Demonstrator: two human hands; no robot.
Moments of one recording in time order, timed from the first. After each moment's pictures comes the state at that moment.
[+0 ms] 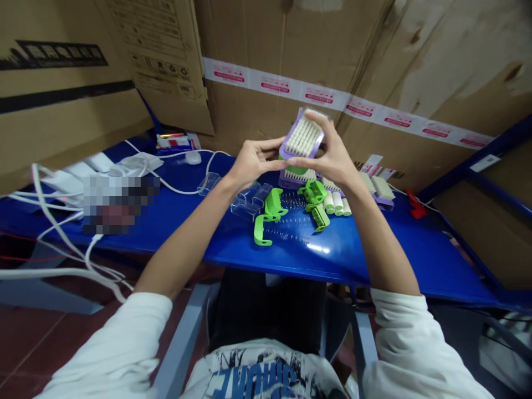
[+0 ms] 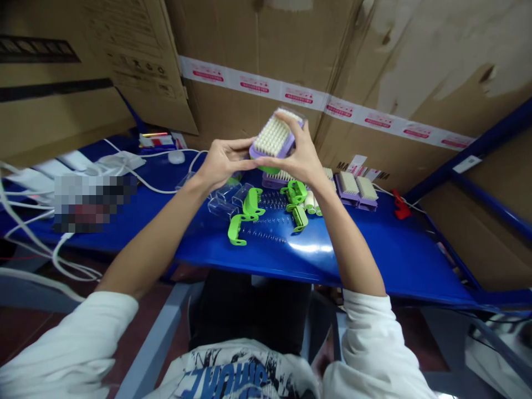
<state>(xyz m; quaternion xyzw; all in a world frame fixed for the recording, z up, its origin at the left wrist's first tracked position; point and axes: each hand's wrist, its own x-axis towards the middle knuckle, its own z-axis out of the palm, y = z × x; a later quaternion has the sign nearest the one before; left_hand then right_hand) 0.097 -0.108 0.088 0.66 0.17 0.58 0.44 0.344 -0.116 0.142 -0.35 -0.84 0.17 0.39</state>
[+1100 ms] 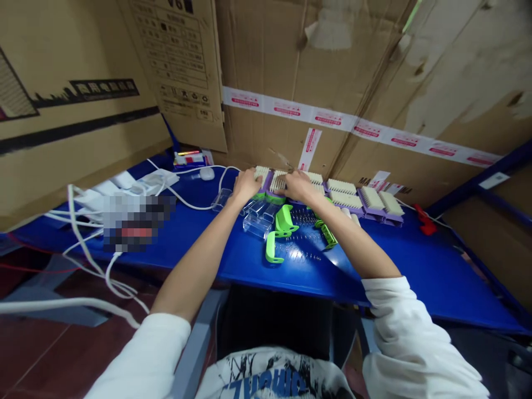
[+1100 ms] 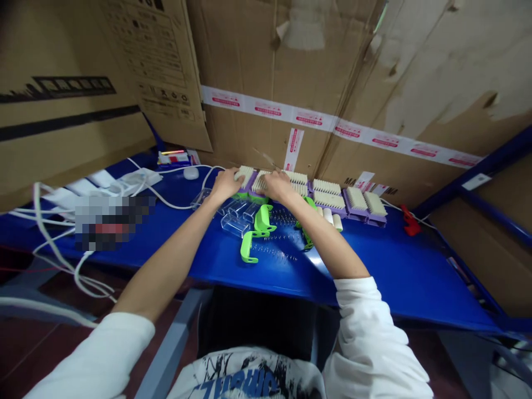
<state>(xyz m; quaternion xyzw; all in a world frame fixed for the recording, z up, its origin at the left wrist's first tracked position) 0.050 -0.058 0.050 0.68 0.67 0.29 0.11 0.246 -0.079 0.104 -0.55 -0.83 -0.06 0.02</state>
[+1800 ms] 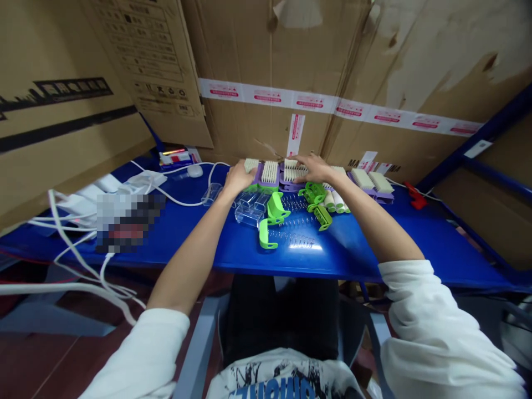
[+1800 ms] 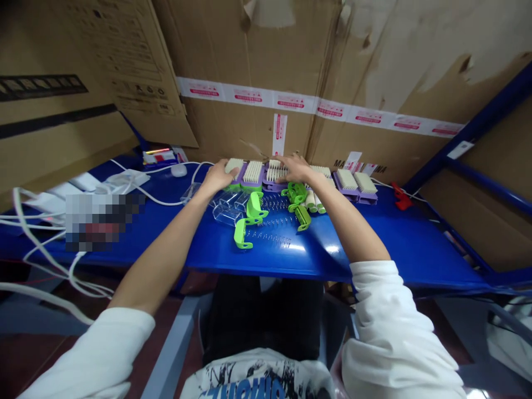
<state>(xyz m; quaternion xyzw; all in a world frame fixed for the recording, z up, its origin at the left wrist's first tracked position) 0.053 -0.053 0.042 0.69 0.64 0.32 0.13 0.363 -0.047 0.099 -0.51 -0.86 0.02 0.08</state>
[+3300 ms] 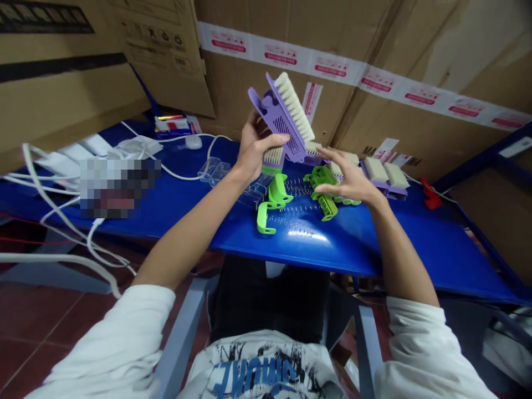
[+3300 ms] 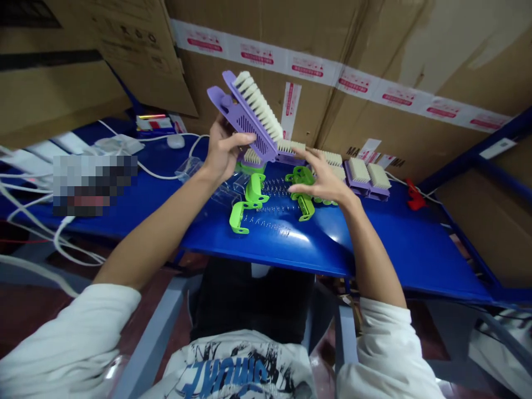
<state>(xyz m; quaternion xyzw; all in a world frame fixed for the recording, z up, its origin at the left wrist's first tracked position) 0.109 -0.111 0.074 0.62 0.35 0.62 0.32 0.397 -0.158 0.099 -0.42 -0.84 0.19 0.29</state>
